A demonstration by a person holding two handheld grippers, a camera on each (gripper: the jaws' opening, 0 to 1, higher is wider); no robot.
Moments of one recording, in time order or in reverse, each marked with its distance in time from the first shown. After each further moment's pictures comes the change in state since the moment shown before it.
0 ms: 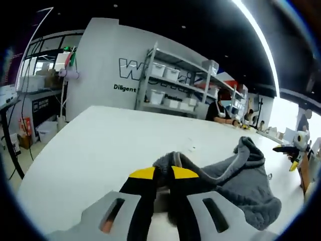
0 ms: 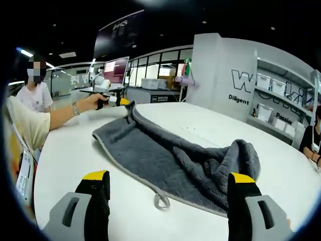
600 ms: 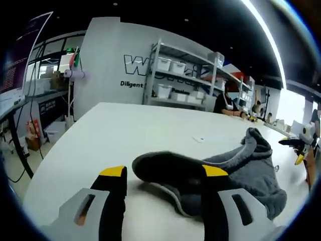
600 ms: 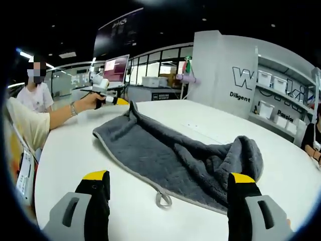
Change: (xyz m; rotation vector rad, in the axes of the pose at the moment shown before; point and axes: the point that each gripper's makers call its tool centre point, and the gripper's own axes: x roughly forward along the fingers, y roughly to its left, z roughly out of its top) left arm -0.021 -0.001 -0.012 0.046 0.050 0.058; right arm 0.003 0.003 -0.006 0.011 0.019 0.015
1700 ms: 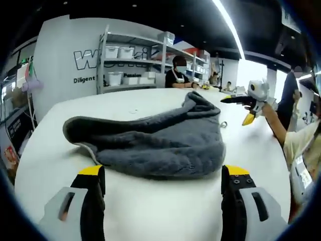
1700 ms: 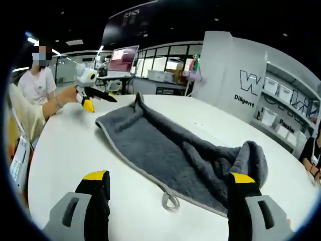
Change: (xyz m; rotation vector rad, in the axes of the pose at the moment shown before) left arm -0.070 -0.119 -0.067 0.222 0.158 -0.351; right arm 0.015 0.027 -0.002 -0.136 0.038 0.007
